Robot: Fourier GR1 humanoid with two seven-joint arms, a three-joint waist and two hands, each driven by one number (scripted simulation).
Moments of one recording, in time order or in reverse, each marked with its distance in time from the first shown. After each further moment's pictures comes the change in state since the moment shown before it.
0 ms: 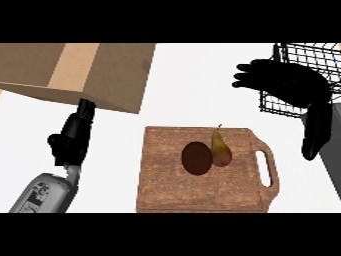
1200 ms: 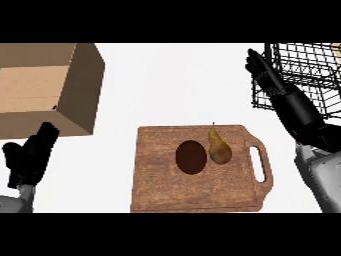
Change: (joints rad) left arm 0.165 0.177 0.106 0.097 0.132 -0.166 -0.018; right arm 0.276 0.065 0.106 -0.503 0.715 -0.984 -0.122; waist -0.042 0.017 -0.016
